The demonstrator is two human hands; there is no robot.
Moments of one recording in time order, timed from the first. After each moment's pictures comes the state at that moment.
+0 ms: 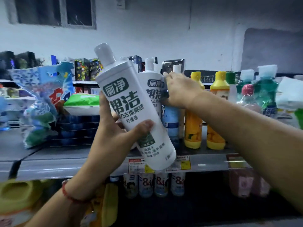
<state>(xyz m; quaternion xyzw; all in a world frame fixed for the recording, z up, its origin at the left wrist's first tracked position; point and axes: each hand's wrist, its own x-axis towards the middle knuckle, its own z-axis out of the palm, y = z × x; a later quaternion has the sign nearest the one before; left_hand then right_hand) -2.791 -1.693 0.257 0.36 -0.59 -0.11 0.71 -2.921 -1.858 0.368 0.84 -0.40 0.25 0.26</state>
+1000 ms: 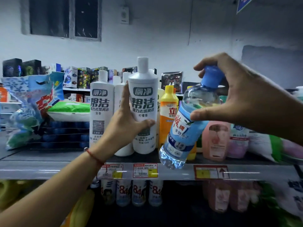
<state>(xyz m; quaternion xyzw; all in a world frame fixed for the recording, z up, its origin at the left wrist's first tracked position) -2.844 -1.775 0.291 0.47 -0.64 0.06 0.61 -3.126 -1.760 0.379 0.89 -0.18 0.41 0.05</state>
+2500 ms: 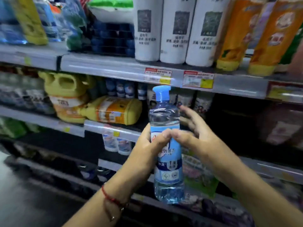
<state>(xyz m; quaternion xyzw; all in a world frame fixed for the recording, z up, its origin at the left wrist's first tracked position) -2.901 -1.652 0.054 0.47 -0.35 -0.40 0.71 -3.024 -1.755 0.096 0.74 -0.17 0.22 -0.61</state>
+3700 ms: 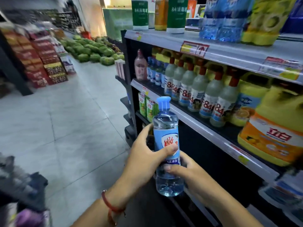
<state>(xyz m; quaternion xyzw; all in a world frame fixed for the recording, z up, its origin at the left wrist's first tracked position) -2.508 -1.265 0.024 0.76 -0.13 -0.03 0.64 -2.556 -1.417 -0.007 0.62 -0.02 -0.13 -0.77</state>
